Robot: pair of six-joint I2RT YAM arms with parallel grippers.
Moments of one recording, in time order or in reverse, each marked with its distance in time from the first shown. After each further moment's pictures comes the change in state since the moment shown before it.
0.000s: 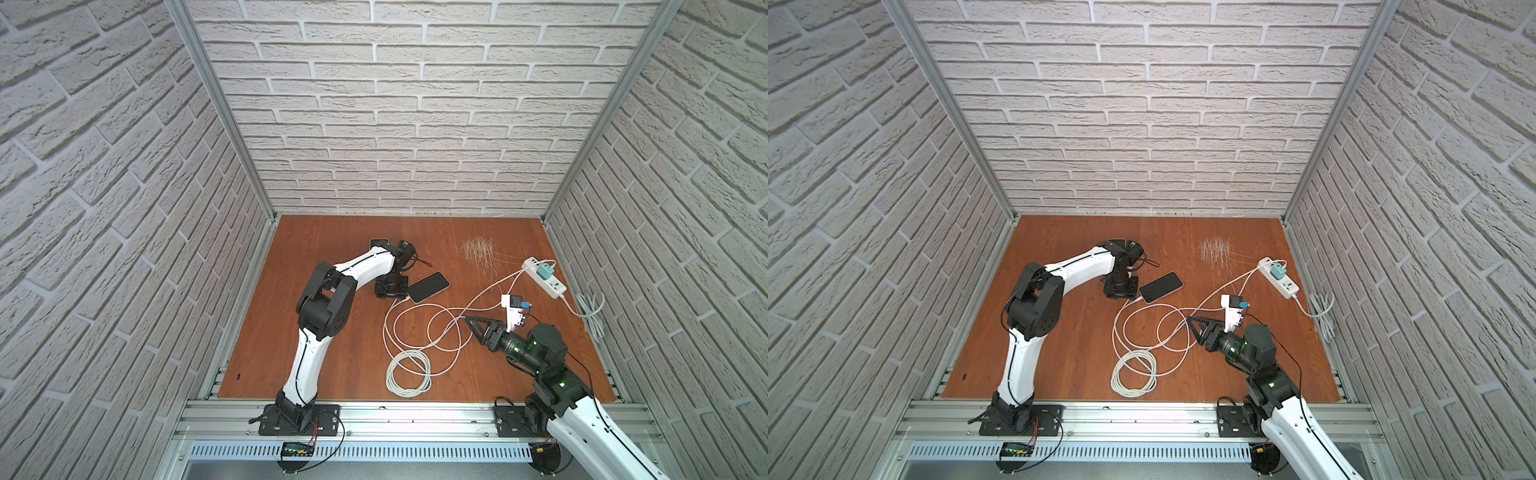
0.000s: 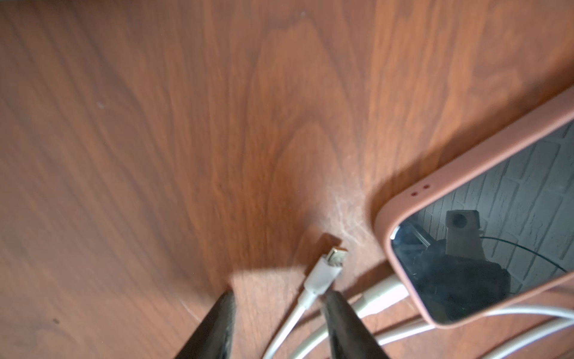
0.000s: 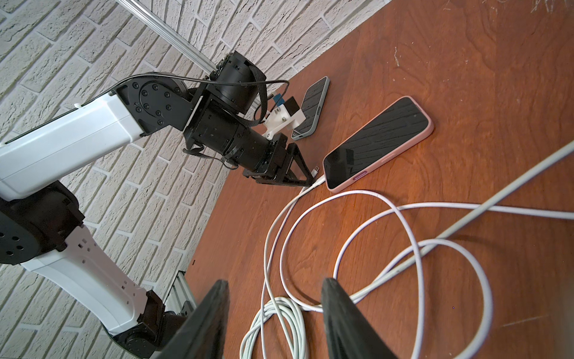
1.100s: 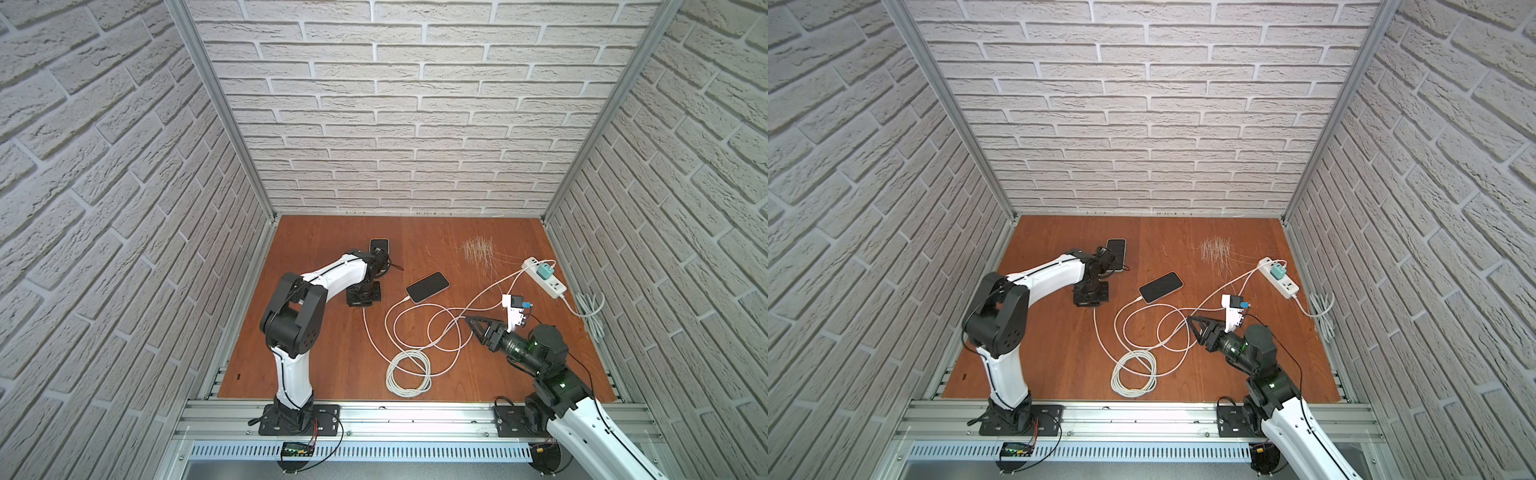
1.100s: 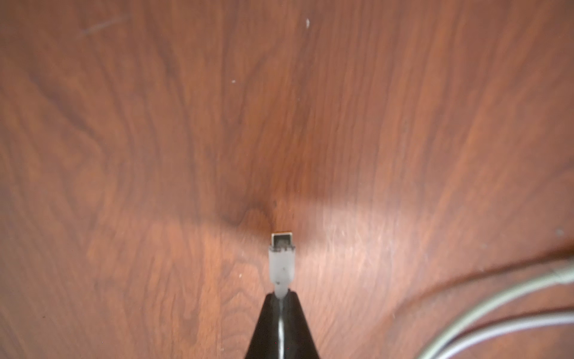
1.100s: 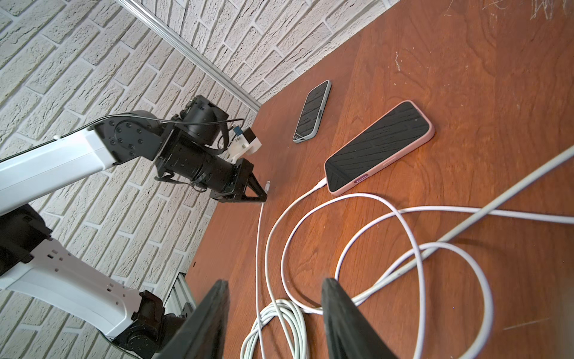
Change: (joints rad) left arm 0.112 -0.317 -0.375 0.058 -0.127 -0.123; right arm 0.000 -0.013 0.000 0.000 0.004 0.000
